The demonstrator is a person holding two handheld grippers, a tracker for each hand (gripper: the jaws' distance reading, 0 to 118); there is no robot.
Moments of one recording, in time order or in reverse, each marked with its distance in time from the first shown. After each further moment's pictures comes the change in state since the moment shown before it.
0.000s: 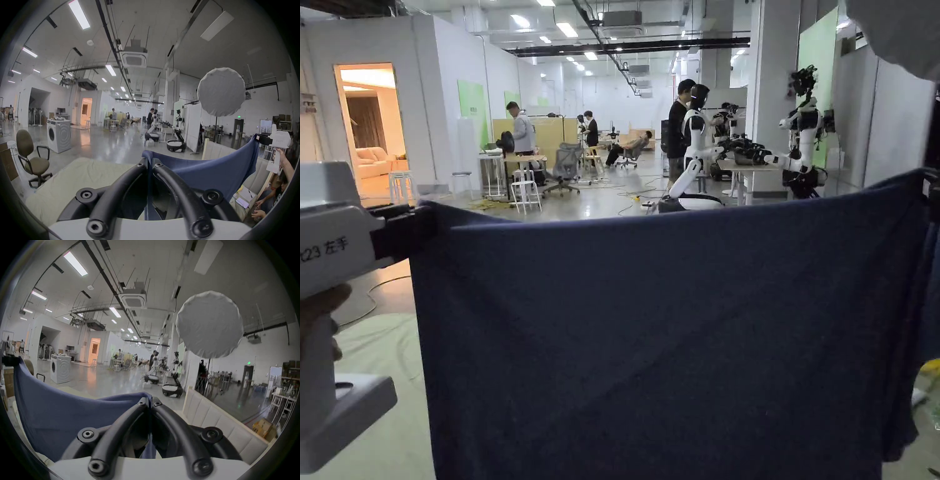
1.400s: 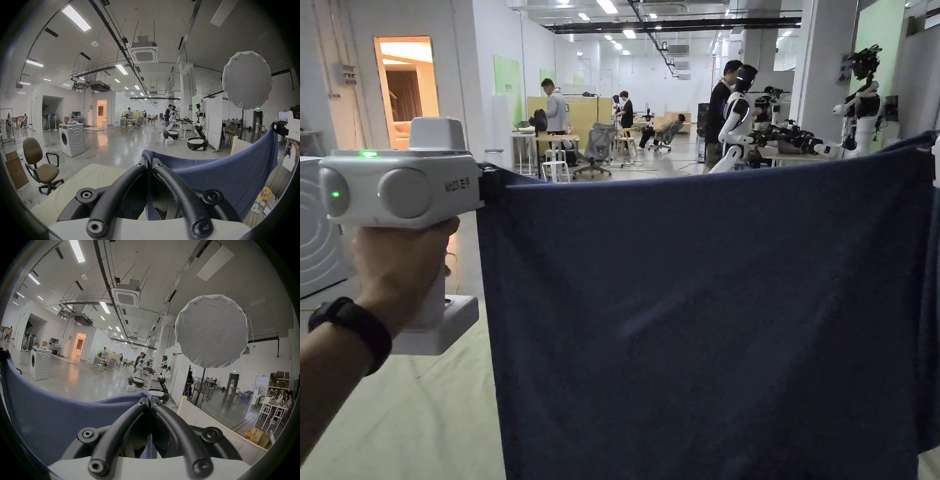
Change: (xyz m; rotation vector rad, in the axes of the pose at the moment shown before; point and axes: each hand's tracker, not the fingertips) left arm -0.027 -0.013 -0.252 -0.062 0.193 -0.068; right arm -0.049 -0.012 -0.254 -0.018 -0.150 0.071
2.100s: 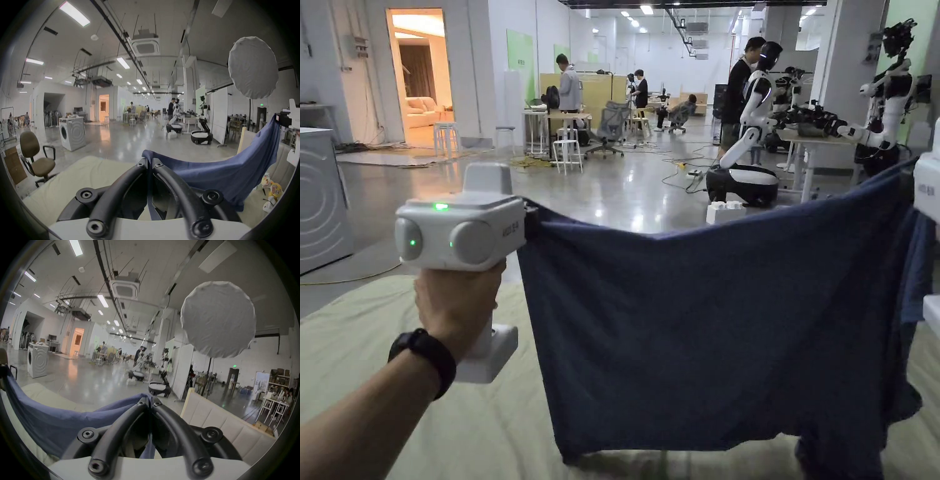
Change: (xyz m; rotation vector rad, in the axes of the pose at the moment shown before) left arm 0.032 -0.099 -0.098 -0.083 0.023 0.006; right arm -0.043 -0.077 -0.077 -0.100 0.025 -0.017
